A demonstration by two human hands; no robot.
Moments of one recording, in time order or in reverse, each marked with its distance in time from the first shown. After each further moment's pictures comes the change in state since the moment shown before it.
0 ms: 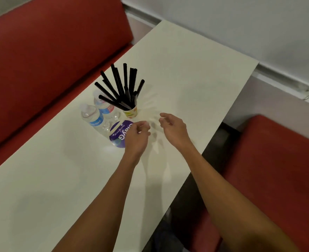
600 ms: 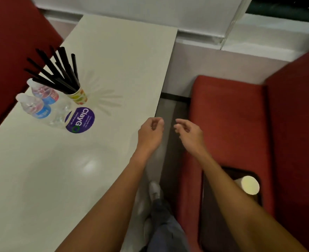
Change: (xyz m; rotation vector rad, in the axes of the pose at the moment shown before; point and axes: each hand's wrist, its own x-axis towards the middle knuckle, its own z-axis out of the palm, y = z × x) left_hand -0.161 -0.061 0.081 0.254 -0.527 0.243; right_hand -0.203 0.159 -0.096 0.048 0.460 0.066
